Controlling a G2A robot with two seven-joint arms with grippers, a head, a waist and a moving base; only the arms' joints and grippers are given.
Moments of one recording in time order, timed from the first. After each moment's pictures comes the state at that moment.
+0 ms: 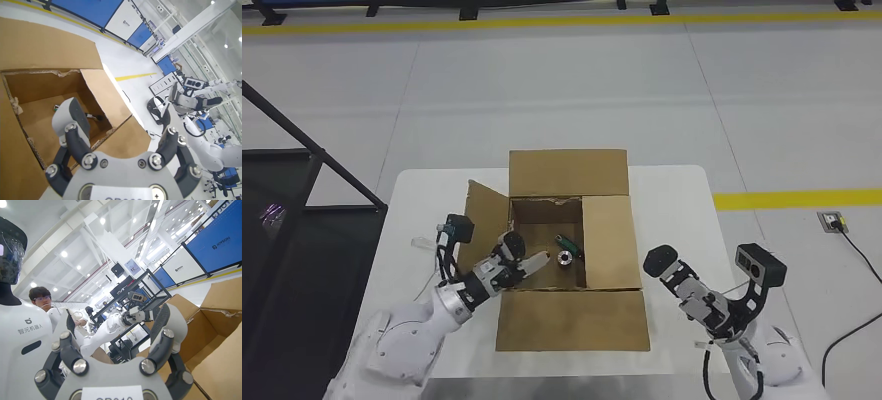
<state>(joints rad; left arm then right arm) 1.16 -1.11 -1.34 -1.84 0.32 -0.28 -0.50 -1.23 -1.23 1.46 -1.68 0.28 -0.97 0.75</state>
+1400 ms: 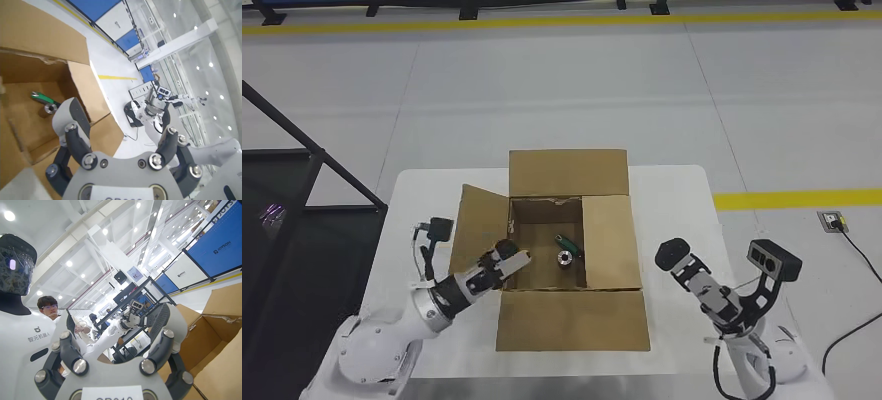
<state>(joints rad) 1.20 -1.10 -1.42 -1.93 -0.01 -0.19 -0.71 -1.24 -1.19 1.46 -1.66 0.38 -0.98 0.71</state>
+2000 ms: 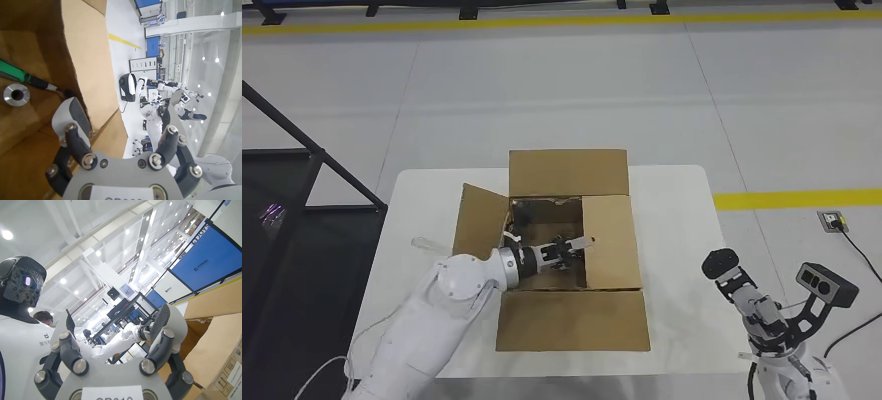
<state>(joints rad) 0.73 -1.21 -0.98 -1.34 -0.16 -0.07 -0.76 -1.38 -1.17 1.61 -1.68 0.48 -1.01 0.69</state>
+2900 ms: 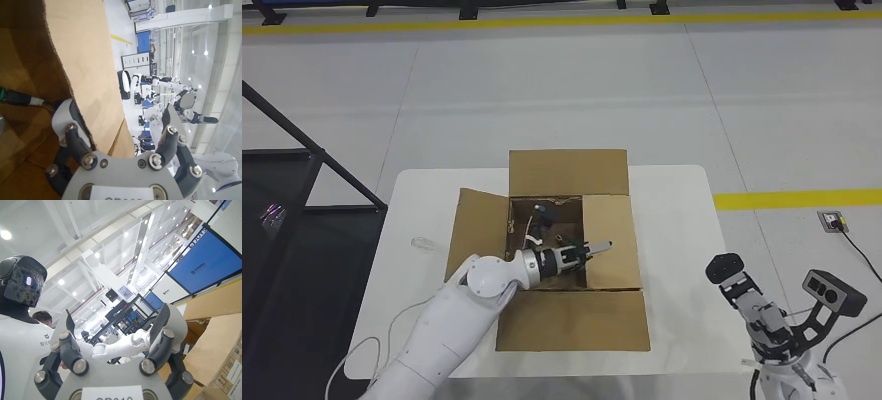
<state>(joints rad) 0.63 -1.30 -0.85 -1.08 -0.23 -0.32 -0.72 -1.43 -1.18 1.62 -1.73 0.43 -1.01 0.64</state>
